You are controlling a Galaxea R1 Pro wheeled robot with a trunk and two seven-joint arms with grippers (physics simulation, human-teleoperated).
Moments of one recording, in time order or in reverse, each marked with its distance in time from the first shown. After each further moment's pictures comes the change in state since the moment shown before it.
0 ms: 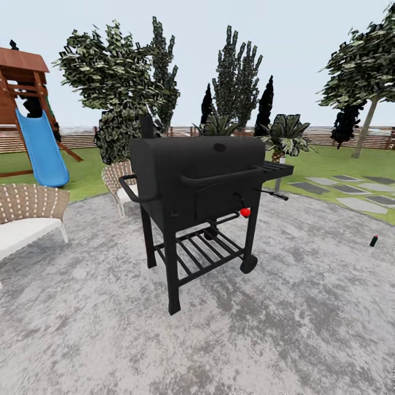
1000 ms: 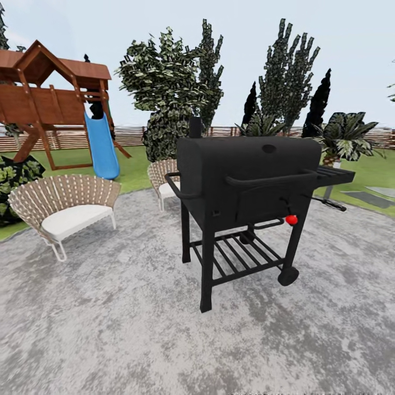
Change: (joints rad) left arm 0.000 0.000 -0.001 0.000 0.000 0.000 0.000; right arm 0.000 0.001 0.000 0.000 0.001 0.000 0.000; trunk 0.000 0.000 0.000
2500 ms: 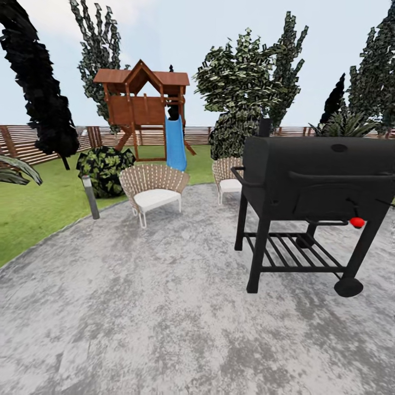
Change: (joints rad) left arm 0.000 0.000 0.000 0.000 0.000 0.000 0.000; right arm 0.000 0.002 0.003 0.000 0.000 0.000 0.000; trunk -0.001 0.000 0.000
